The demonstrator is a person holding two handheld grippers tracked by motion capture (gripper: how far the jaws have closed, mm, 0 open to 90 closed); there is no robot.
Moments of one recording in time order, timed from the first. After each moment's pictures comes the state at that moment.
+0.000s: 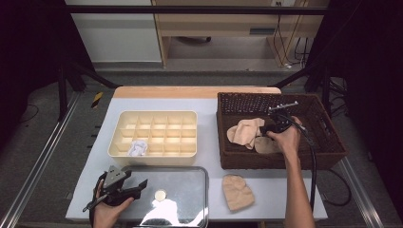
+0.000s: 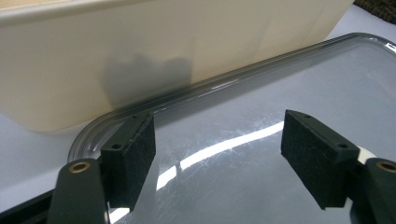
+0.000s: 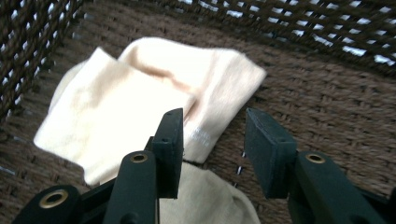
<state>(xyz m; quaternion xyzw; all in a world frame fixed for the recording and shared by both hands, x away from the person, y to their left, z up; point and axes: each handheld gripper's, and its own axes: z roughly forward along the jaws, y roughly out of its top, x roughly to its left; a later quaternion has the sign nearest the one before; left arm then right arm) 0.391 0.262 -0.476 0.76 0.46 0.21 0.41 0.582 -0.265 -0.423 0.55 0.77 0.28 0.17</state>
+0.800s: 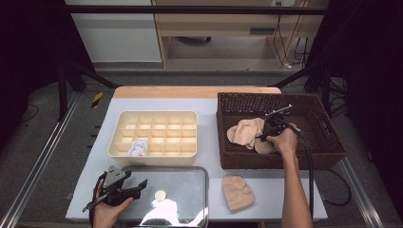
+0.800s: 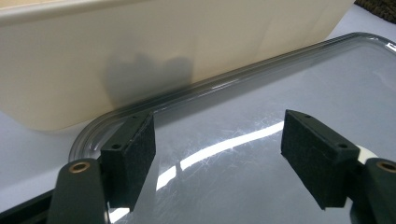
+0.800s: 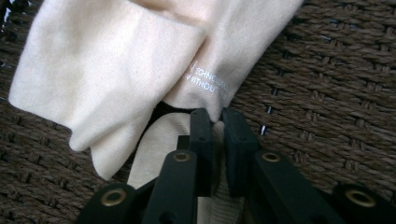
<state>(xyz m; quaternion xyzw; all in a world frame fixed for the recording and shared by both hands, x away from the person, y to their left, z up) 0.391 0.262 -0.476 0.76 0.46 0.21 0.41 0.588 -0.264 -0.445 0.58 0.78 0.23 0.08</state>
